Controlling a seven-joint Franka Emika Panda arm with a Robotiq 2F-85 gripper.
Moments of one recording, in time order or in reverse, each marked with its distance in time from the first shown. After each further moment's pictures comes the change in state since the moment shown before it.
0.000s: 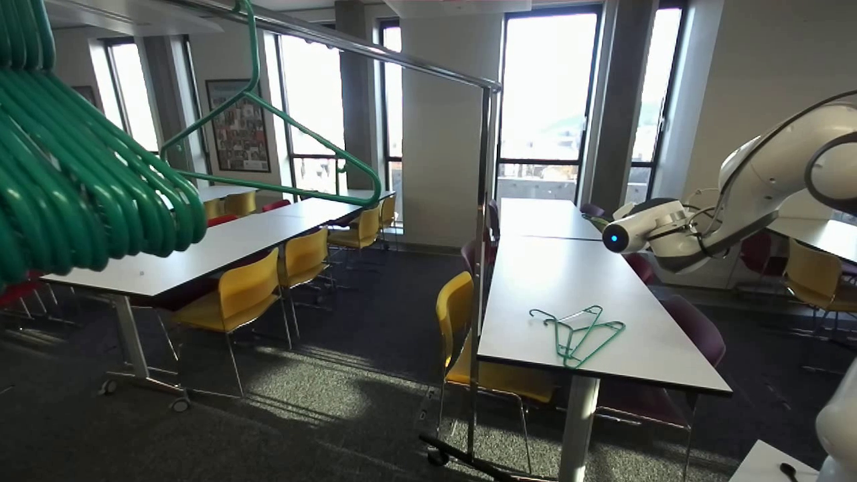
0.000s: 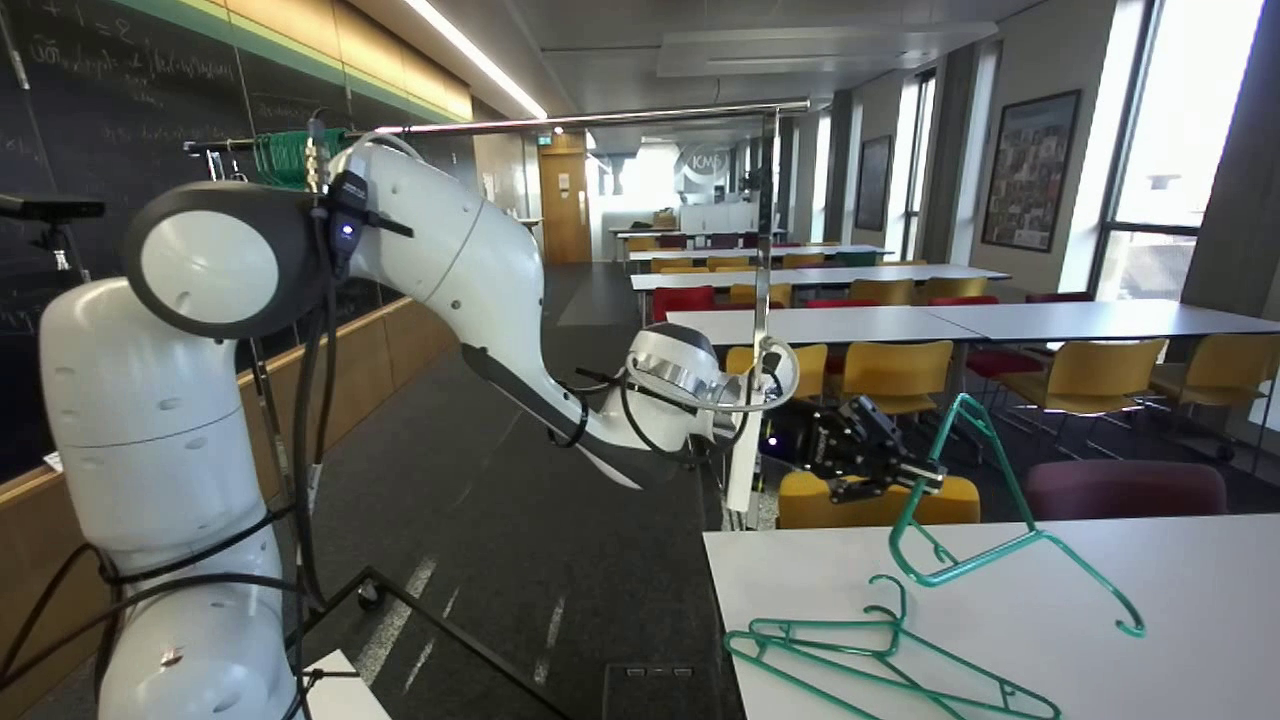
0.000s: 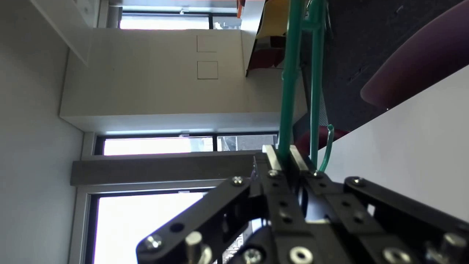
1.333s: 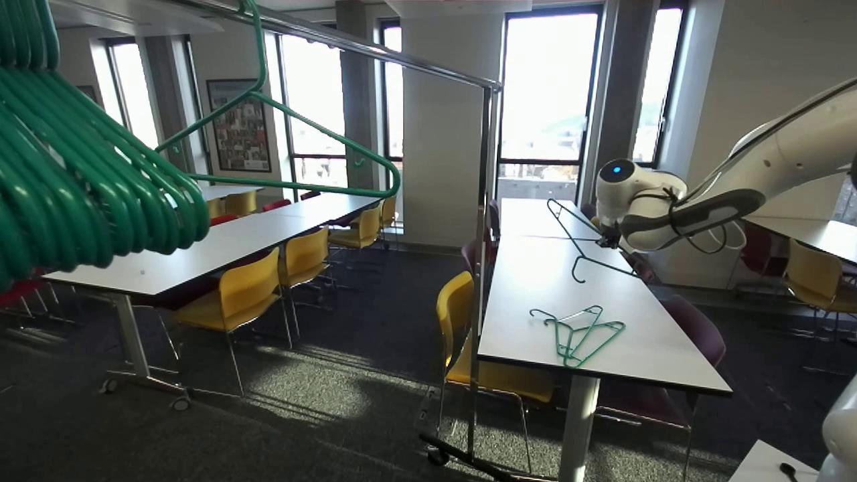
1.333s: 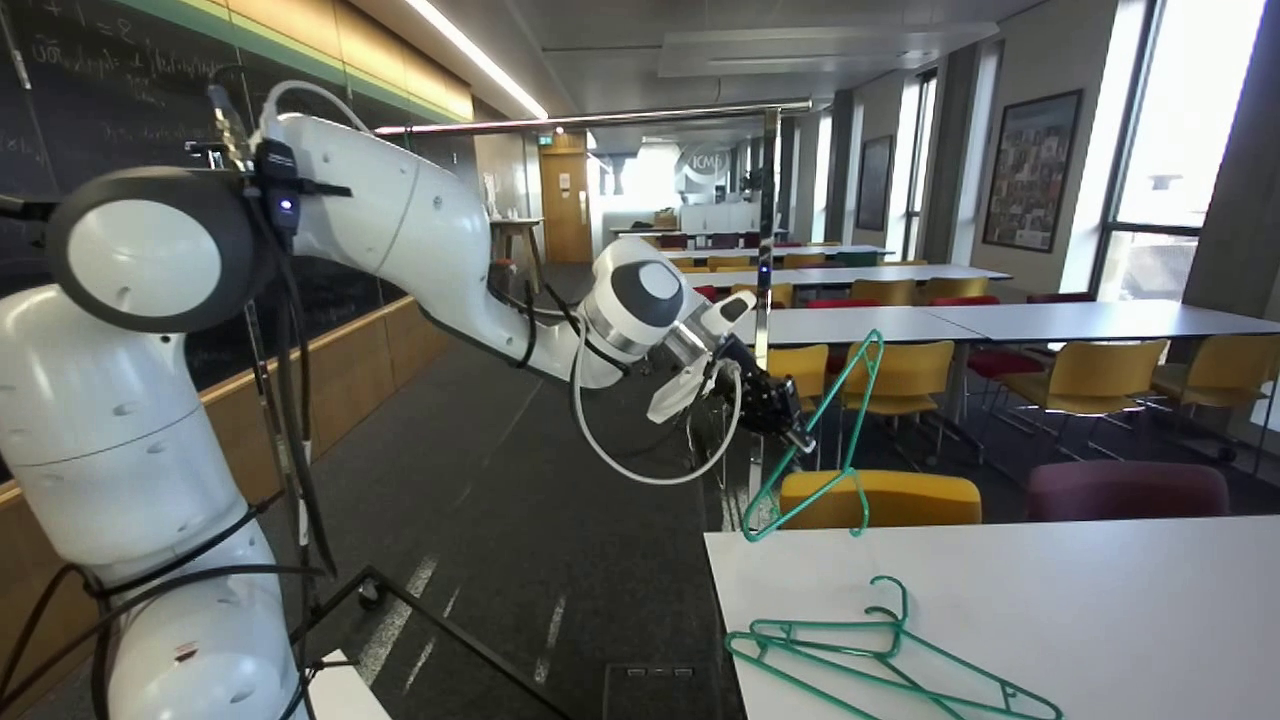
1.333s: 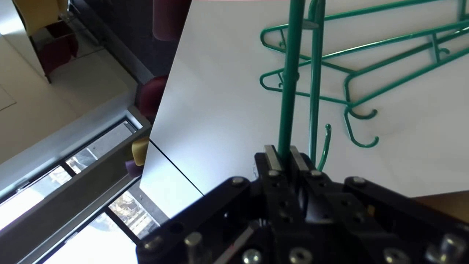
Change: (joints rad) arm 0.077 -0.138 0.031 0.009 0.859 0.352 -0.220
